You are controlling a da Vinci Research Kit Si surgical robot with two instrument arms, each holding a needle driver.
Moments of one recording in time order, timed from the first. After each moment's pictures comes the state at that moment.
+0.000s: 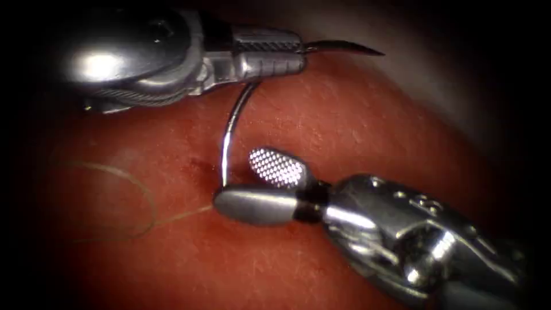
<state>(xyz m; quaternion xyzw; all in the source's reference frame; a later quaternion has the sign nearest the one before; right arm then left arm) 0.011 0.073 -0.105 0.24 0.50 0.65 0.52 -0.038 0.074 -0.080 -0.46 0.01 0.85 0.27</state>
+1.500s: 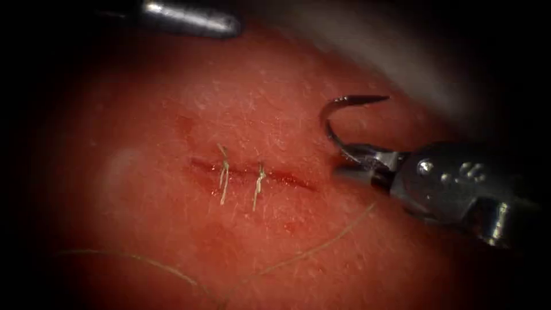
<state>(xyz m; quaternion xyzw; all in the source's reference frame) 0.004 0.075 -0.105 0.02 0.32 0.26 0.91 -0.034 0.077 -0.088 -0.43 -0.27 0.78 0.37</state>
